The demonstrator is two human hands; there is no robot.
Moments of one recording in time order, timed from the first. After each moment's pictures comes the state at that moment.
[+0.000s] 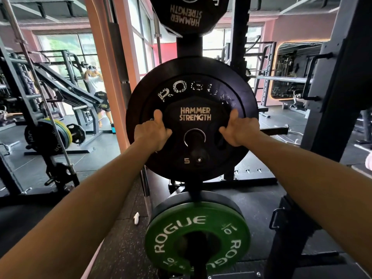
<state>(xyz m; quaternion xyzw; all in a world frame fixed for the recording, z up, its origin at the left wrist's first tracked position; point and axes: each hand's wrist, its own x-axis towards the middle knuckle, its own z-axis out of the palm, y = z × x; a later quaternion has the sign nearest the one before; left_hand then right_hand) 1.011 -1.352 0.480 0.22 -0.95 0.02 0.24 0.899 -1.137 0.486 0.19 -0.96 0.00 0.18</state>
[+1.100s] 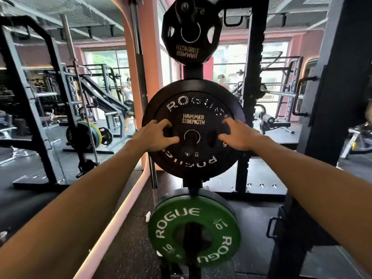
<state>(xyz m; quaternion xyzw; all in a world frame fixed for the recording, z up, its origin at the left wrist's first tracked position) 1.111 -1.280 0.517 0.21 -0.95 -0.09 0.20 0.955 -1.050 0.518 0.36 -0.91 0.17 0.10</state>
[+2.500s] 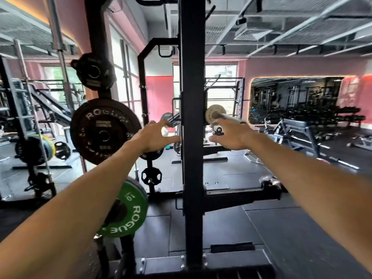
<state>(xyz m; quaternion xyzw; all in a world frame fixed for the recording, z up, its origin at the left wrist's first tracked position) 1.167 -0.721 0.551 0.09 -0.96 -0.16 0.23 1.061 -0.478 0.563 0.32 -0.93 0.12 0.14</state>
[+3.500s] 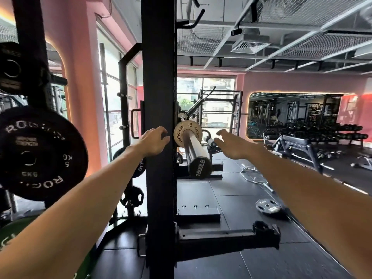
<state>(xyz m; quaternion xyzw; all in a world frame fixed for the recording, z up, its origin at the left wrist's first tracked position) 0.821 -0.688 0.560 0.11 -0.94 -0.17 0.28 0.714 -0.446 0.567 0.34 -0.92 0.18 0.10</state>
